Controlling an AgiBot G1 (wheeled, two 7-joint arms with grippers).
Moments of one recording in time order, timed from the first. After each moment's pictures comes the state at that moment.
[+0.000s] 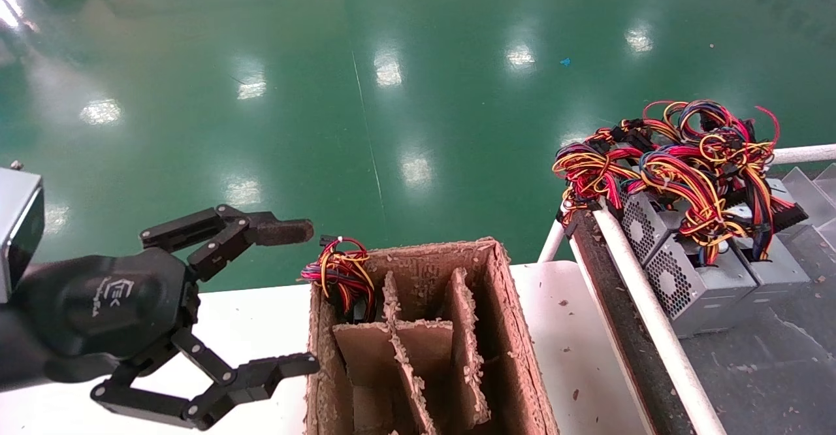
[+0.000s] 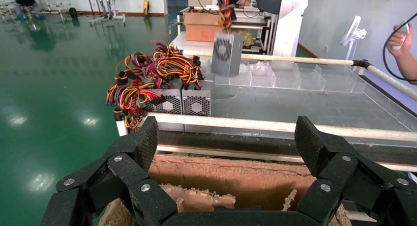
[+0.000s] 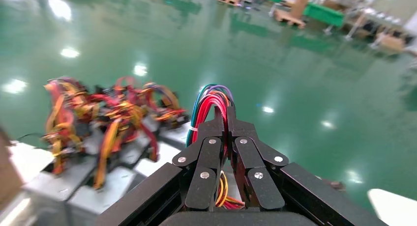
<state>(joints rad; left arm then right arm) -1.09 0.57 0.38 -1.25 0.66 1.45 -0.13 1.14 -0.18 -0.03 0.42 -0.81 -1.44 -0.16</state>
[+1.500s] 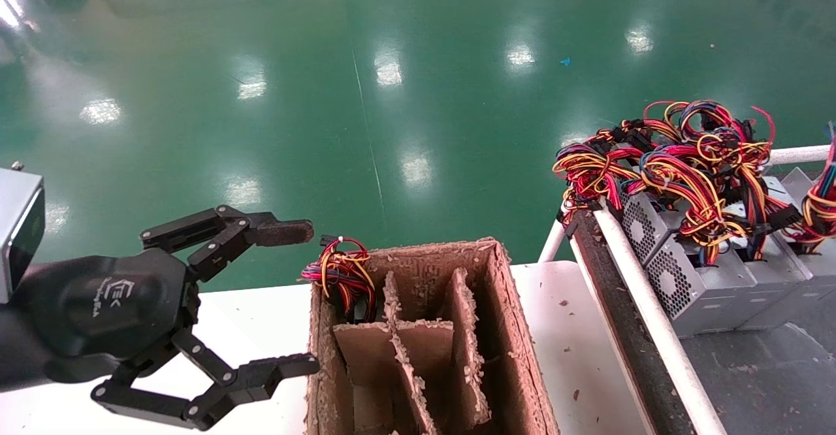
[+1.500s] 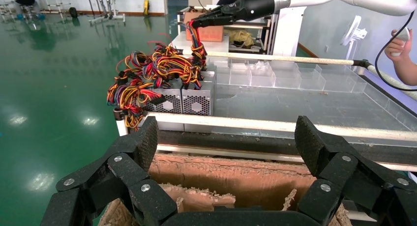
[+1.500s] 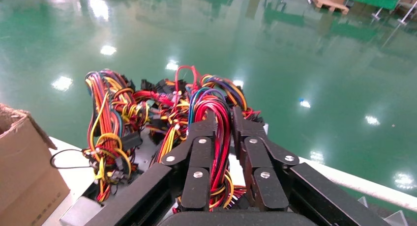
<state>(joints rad) -1.09 0.57 0.38 -1.25 0.66 1.45 -0.13 0.83 -0.32 0.01 0.82 -0.75 -1.11 -0.03</state>
